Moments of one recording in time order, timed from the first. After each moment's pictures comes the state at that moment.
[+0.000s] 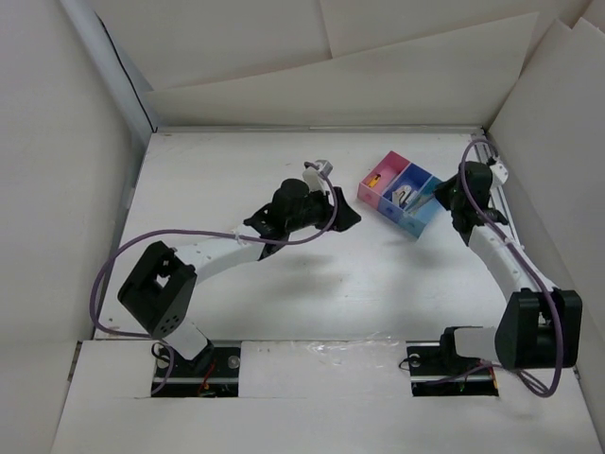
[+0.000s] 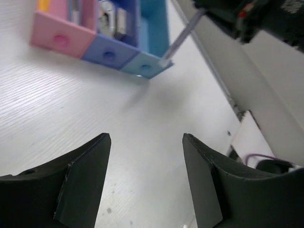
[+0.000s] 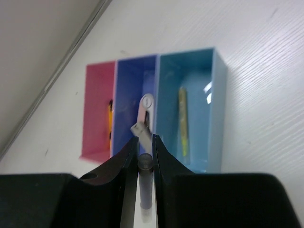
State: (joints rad) left arm -0.75 1.57 0.99 0.32 0.29 -0.62; right arm 0.03 1.26 0.87 -0.10 0.20 0.79
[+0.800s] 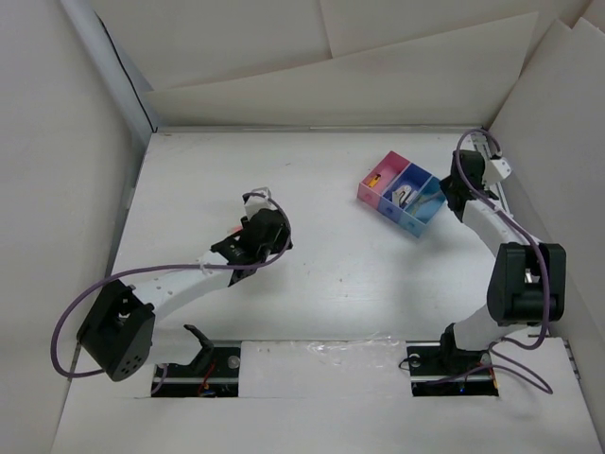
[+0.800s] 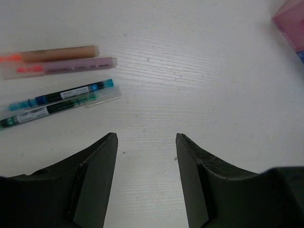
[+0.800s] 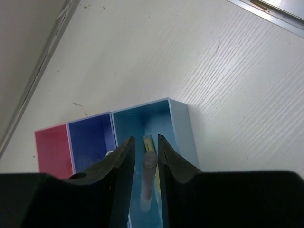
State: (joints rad) left arm -0.72 1.27 0.71 -0.12 -0.39 -0.69; right arm -0.03 1.55 1.03 -0.11 0.46 0.86
